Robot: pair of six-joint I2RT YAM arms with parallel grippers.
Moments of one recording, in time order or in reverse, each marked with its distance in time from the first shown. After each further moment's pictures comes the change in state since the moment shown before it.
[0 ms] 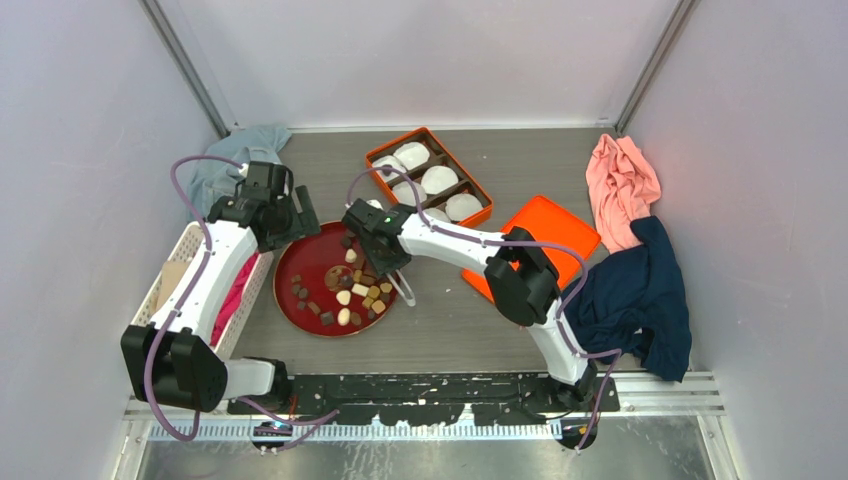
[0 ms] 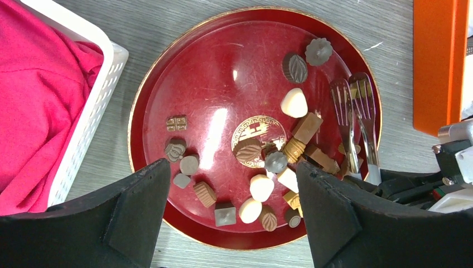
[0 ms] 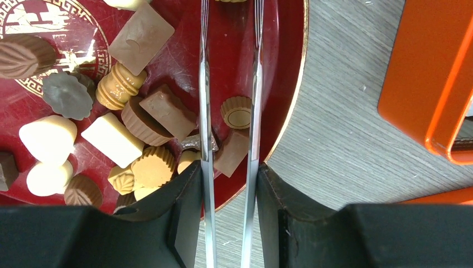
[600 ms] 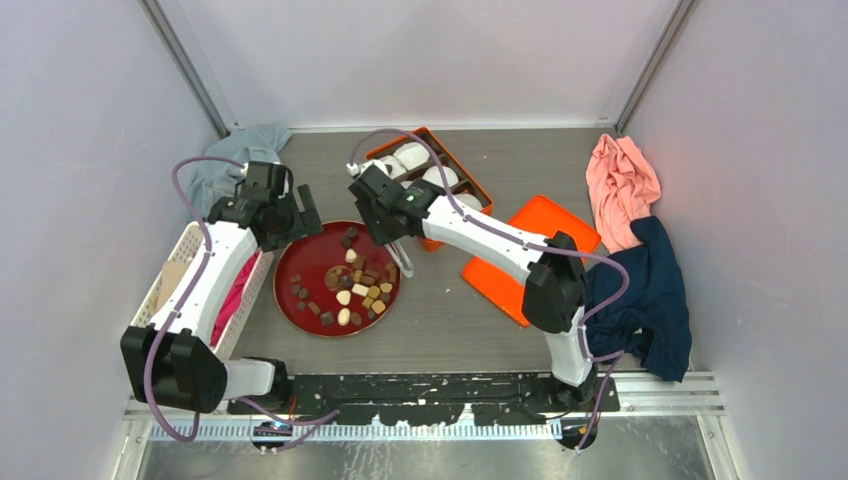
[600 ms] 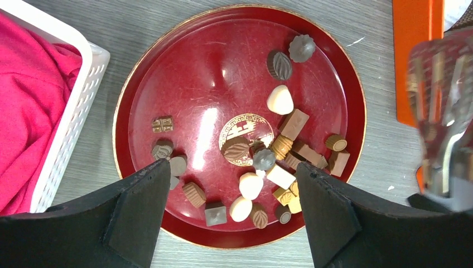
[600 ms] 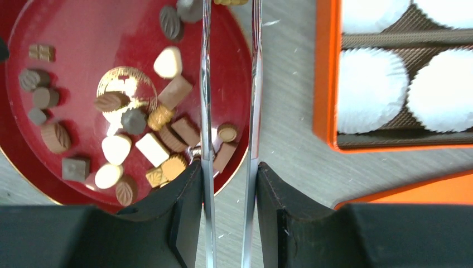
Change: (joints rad) left arm 0.000 -0.002 -0.005 0.018 0.056 -0.003; right arm -0.021 -0.166 0.060 0.009 0.052 -0.046
